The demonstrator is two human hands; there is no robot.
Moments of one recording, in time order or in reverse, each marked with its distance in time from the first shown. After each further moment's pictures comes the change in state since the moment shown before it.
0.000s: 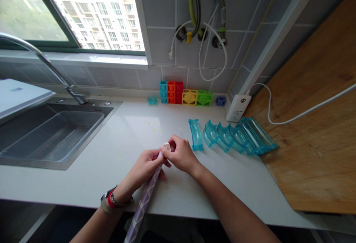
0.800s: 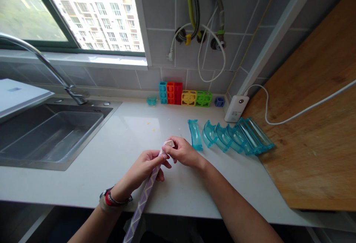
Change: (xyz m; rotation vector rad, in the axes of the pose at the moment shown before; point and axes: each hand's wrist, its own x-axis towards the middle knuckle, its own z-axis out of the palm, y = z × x) left_hand -0.004 0.006 -0.003 -0.128 -0.113 -0.045; right_hand 0.008 0.007 -0.014 0.396 -0.359 0.057
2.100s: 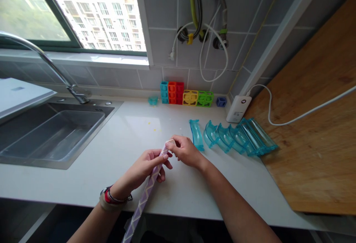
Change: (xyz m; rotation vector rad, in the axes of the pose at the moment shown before) left_hand -0.003 0.008 0.000 -0.095 -0.070 -0.008; right_hand -0.002 -0.004 -0.006 -0.172 0.083 -0.054
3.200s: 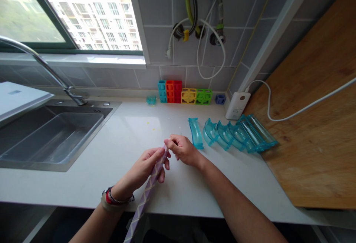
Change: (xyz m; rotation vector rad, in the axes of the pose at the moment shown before) left_hand 0.005 -0.008 0.003 -0.059 0.002 0.062; right_hand 0.002 0.007 0.002 0.045 0.012 -0.016
